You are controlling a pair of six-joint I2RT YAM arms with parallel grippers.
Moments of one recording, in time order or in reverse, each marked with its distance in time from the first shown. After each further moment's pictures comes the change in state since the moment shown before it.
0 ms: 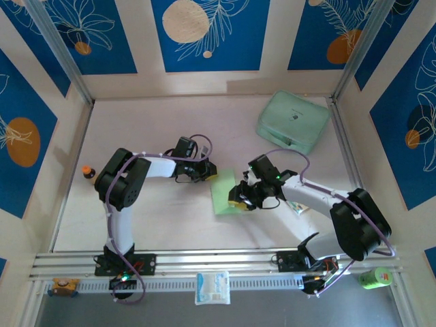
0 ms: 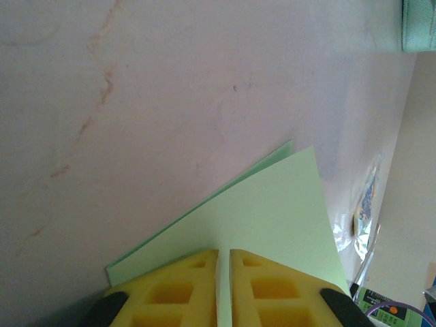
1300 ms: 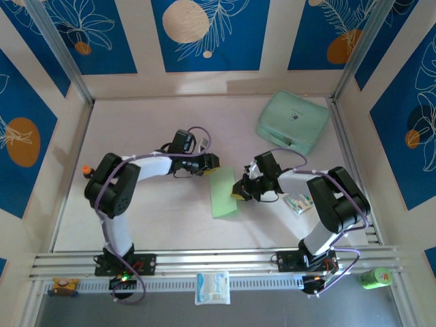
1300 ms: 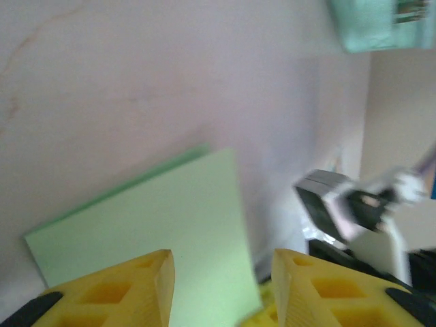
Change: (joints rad) left arm -0.001 -0.162 0.010 -0.067 -0.003 0.037; right arm -0.146 0.238 -0.035 0.312 -0.146 -0.055
